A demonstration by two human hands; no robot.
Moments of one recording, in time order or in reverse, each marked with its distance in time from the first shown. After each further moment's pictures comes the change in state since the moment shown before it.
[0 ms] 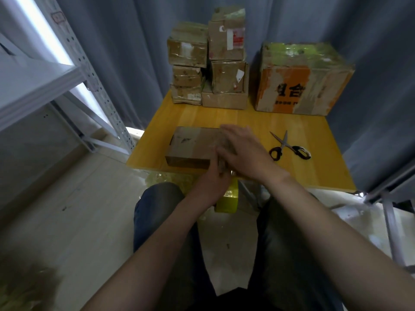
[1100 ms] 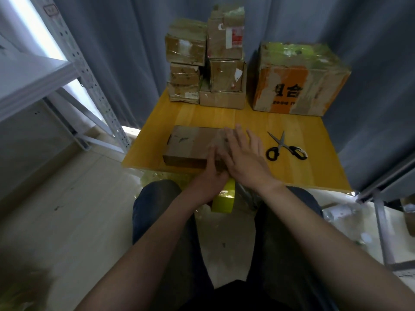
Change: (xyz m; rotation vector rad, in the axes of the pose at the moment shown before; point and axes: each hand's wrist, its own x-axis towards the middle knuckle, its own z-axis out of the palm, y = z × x) left_hand 0.002 0.003 -0.011 0.072 -0.092 -0.029; right_hand -0.014 0.005 0.026 -0.136 0.007 0.162
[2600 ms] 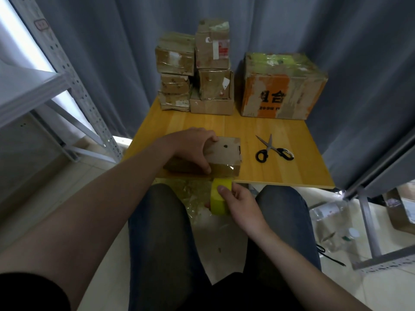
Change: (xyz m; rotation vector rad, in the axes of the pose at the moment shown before) left_hand 0.089 0.030 -0.095 0.897 -0.171 0.405; right_hand -0.092 -0.031 0.027 1.170 0.016 0.377
